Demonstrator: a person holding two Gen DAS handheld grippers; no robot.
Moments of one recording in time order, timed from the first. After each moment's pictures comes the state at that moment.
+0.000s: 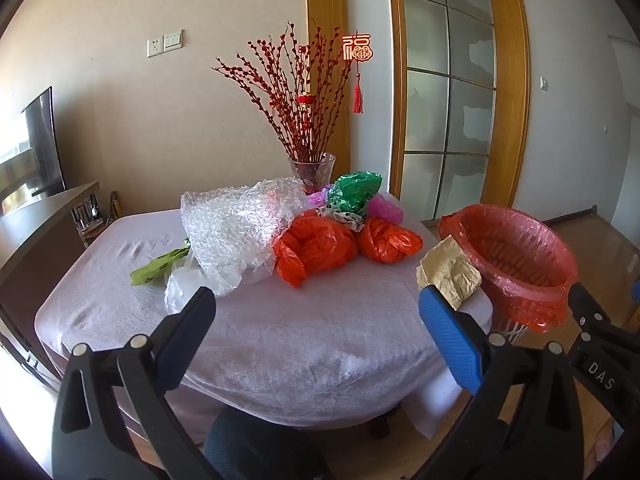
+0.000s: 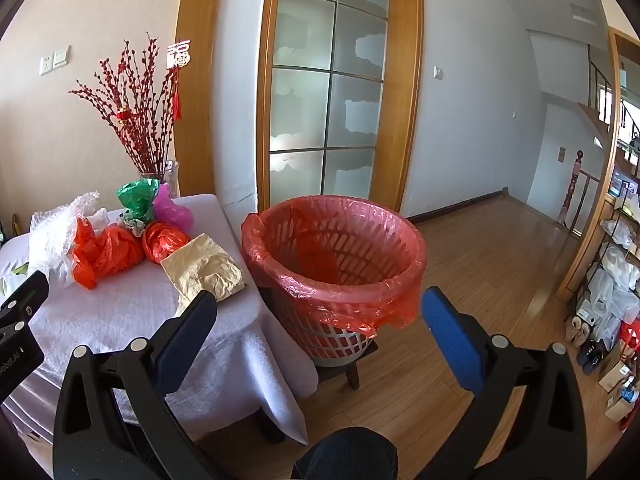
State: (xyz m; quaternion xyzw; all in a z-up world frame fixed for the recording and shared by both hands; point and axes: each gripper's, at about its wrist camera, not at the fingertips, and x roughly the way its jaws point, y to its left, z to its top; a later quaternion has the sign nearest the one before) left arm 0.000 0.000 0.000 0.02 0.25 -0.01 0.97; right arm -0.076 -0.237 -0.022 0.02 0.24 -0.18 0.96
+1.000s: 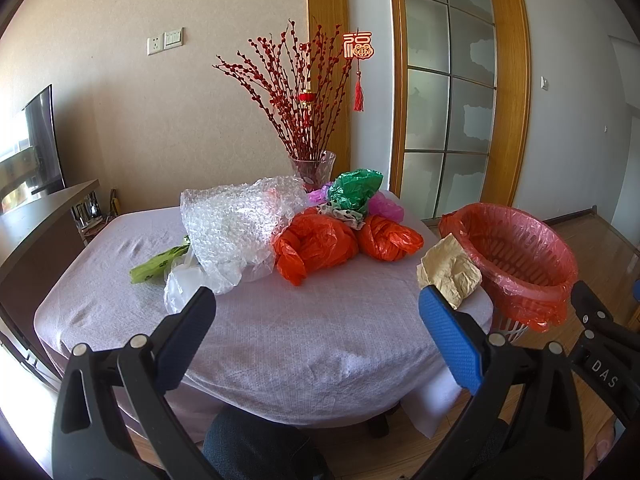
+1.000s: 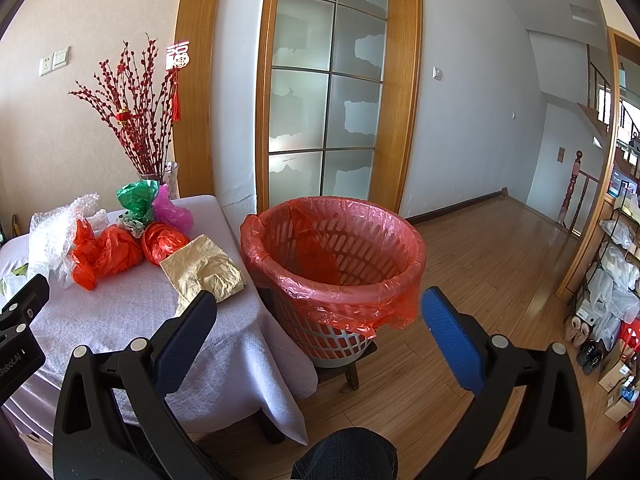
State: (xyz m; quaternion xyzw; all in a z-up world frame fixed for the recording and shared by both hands) left arm 0.000 0.000 0.000 0.02 0.25 -0.01 0.97; right arm -0.077 -0.237 -0.021 0.02 0.23 -0.18 0.96
